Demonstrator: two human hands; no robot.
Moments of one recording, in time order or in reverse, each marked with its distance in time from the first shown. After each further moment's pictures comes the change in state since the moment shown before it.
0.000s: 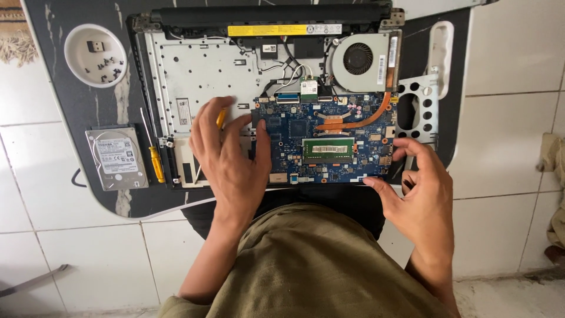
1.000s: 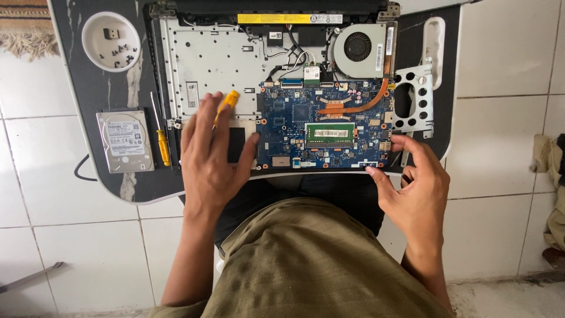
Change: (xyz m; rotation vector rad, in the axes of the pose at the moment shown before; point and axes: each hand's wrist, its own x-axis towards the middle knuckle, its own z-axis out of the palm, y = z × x) left_hand -0.025 -0.049 -0.033 0.062 -0.127 0.314; right_hand -0.023 0.002 0.008 -0.070 0.142 -0.108
